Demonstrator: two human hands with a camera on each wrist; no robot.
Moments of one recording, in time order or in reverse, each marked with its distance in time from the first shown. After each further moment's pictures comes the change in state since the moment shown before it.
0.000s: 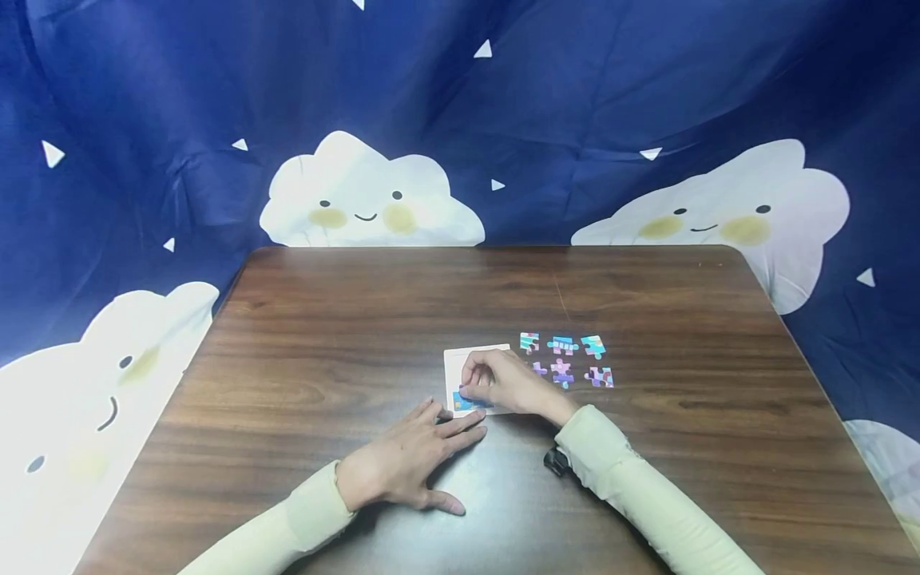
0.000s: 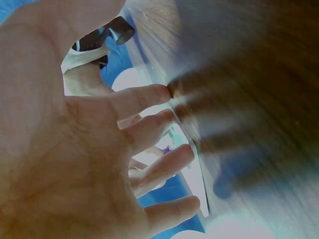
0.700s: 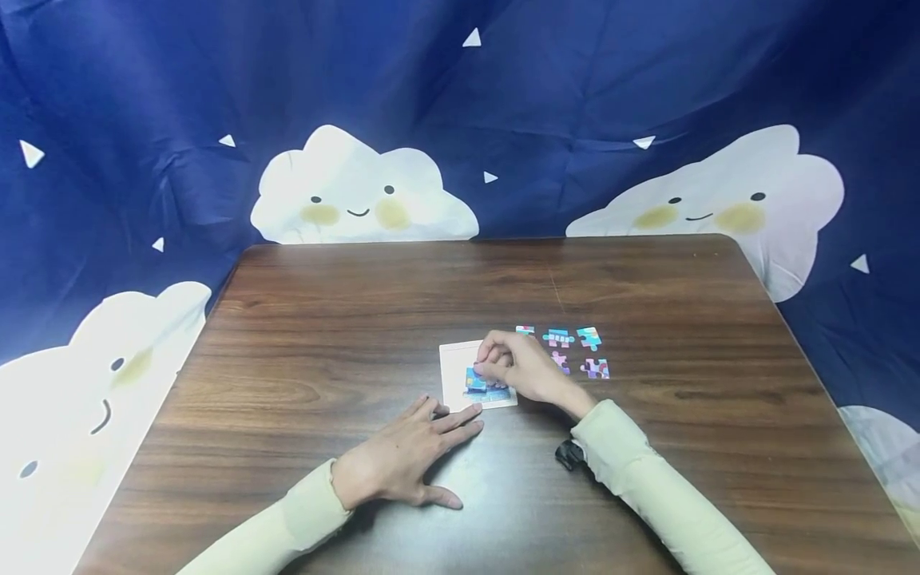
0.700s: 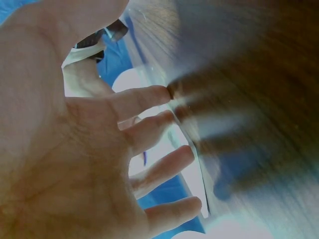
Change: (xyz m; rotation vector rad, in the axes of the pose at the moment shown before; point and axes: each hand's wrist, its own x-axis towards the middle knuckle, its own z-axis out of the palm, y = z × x) left_hand 0.001 0.001 0.001 -0.048 -0.021 -0.016; right_hand -0.017 0.005 -0.021 0.149 0.088 0.120
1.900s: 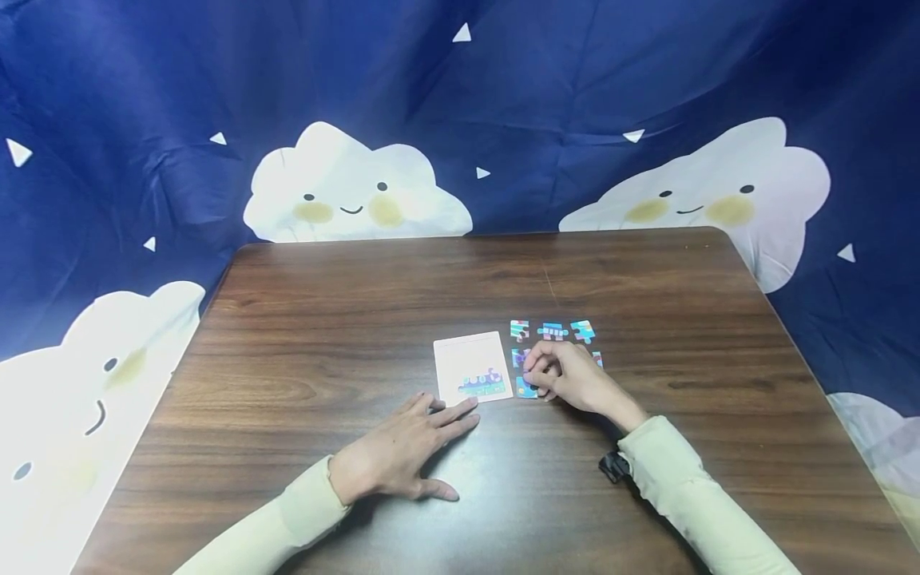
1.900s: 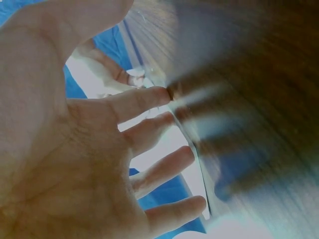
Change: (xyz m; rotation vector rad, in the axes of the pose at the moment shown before) left_hand 0.001 0.003 0.000 -0.010 -0.018 -0.017; right_hand -0.054 0.033 -0.036 -0.037 0.020 0.100
